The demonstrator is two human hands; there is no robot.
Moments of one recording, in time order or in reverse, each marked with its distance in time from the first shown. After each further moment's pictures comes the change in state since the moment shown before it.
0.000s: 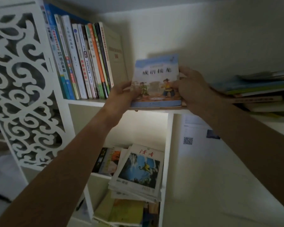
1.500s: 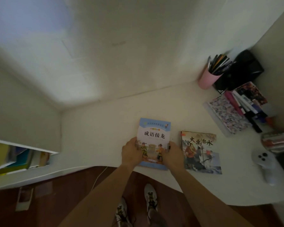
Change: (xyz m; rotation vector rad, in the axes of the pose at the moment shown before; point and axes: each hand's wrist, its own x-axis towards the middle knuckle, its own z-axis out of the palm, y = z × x) left_hand -0.373 -0.432 0.451 0.595 -0.738 -0.787; right_hand -0.398 0.532 -0.358 -0.717 0.344 1.113
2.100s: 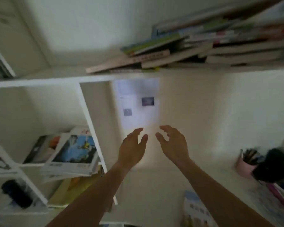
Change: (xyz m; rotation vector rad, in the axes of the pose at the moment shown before) left_hand -0.174 0.122 -0.344 -0.022 0.669 0.457; right_hand -0.189 -0.355 -0.120 0.157 0.247 -0.868
